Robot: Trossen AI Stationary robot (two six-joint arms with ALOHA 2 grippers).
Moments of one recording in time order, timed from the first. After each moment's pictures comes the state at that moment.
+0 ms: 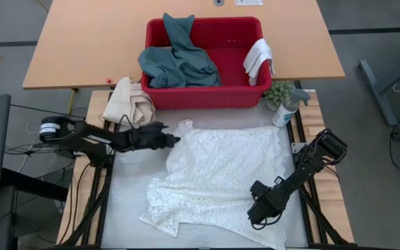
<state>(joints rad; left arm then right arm) 0.19 1.35 0.33 0.64 -0.13 -1.11 0.73 1.82 1.04 -1.01 -0.03 1.44</state>
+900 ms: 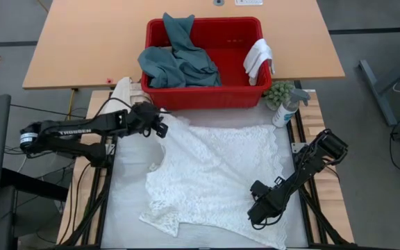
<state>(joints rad) 0.26 1.07 0.78 -0.43 -0.44 -0.49 0.73 1.82 1.04 -1.01 -0.02 1.47</state>
